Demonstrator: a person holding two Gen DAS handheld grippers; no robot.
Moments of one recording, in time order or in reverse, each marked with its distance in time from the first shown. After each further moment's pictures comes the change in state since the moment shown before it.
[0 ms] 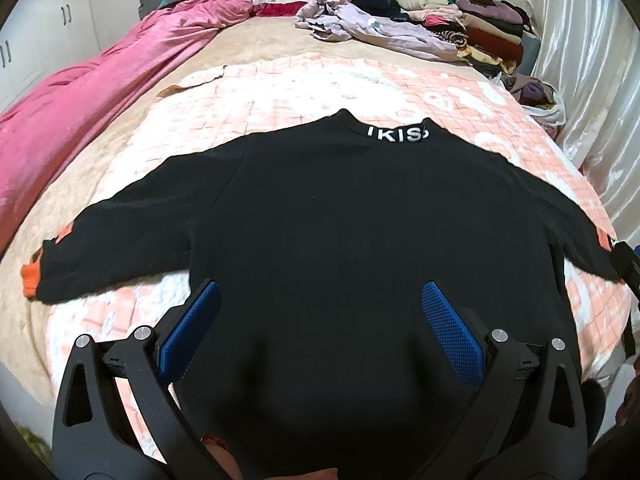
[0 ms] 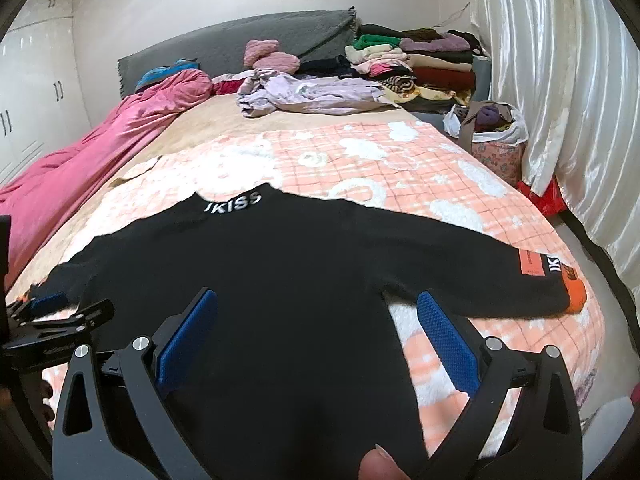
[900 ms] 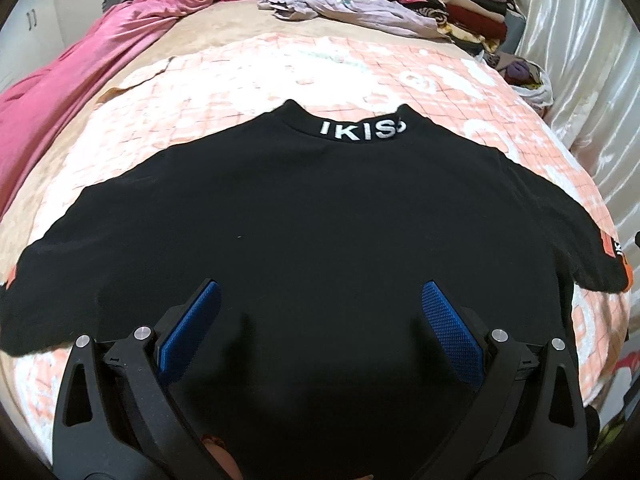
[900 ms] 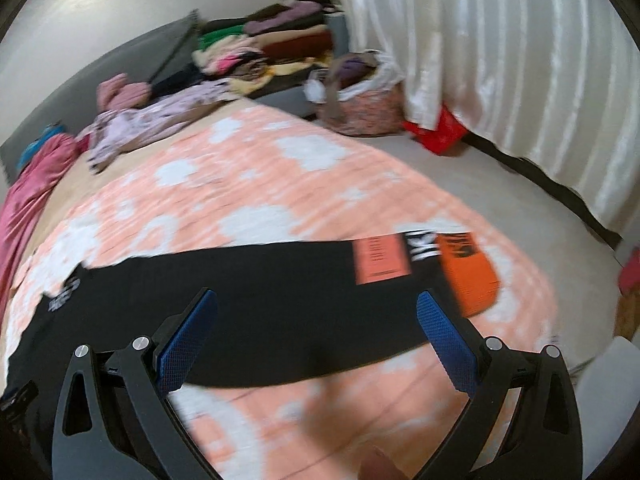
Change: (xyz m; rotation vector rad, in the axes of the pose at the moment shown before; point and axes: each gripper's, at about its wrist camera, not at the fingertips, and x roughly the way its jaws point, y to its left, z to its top) left arm 0.069 -0.038 0.037 0.065 0.073 -0.072; right arm 0.045 -0.213 0.008 0.383 0.033 -0.322
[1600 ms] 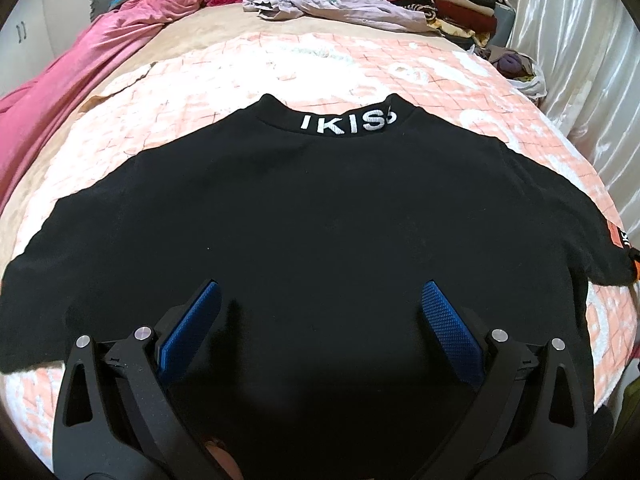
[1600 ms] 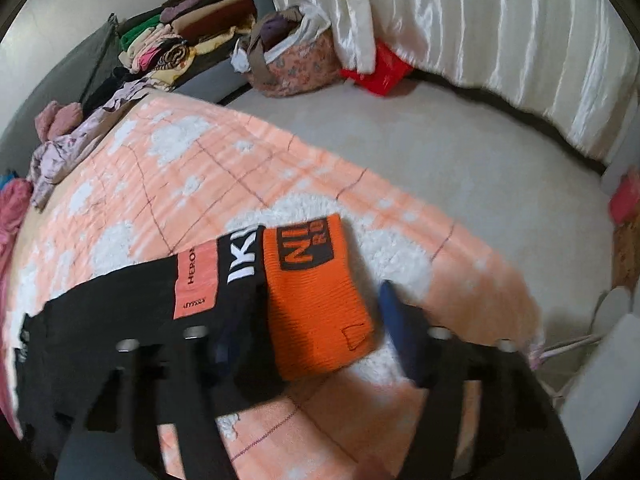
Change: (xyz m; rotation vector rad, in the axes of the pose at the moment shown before) left arm 0.026 -0.007 0.000 0.029 -0.011 -0.011; right arm 0.082 -0.131 0.006 0.207 0.179 -0.024
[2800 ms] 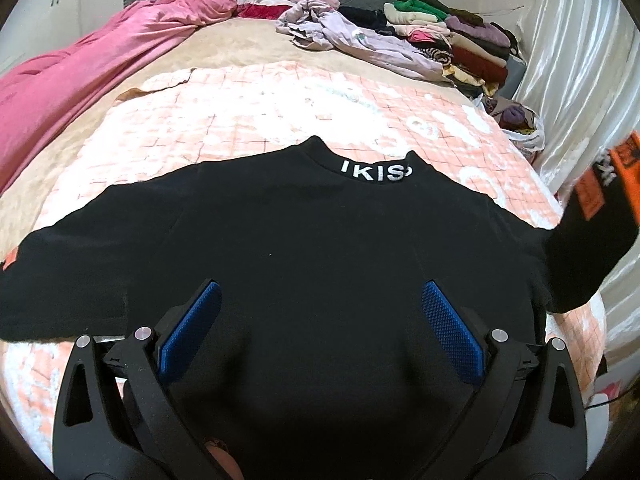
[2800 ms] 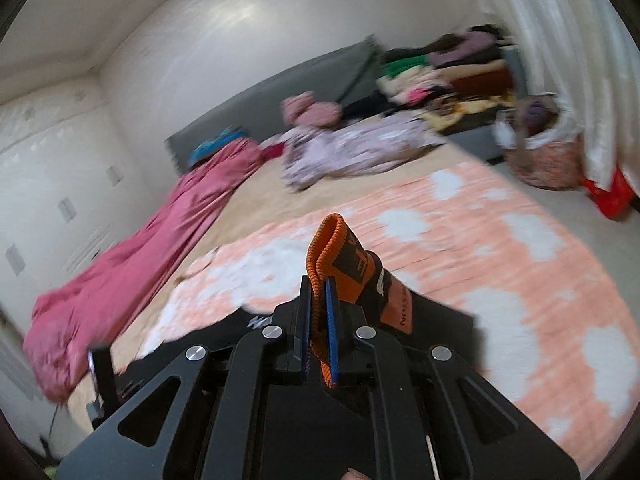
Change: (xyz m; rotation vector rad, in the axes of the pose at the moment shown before) left arm -0.057 0.044 -0.001 -0.142 -0.097 -0.054; right arm -0.173 0.252 -0.032 -0.495 -0.152 0.727
